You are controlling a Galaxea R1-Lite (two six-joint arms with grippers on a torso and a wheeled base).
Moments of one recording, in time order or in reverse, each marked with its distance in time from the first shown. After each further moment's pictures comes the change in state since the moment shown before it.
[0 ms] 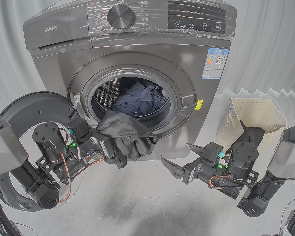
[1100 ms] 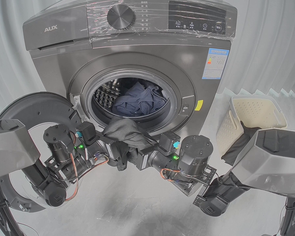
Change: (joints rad) left arm 0.016 0.087 -0.045 0.002 -0.015 -0.008; right arm 0.162 0.175 -0.463 0.169 -0.178 0.074
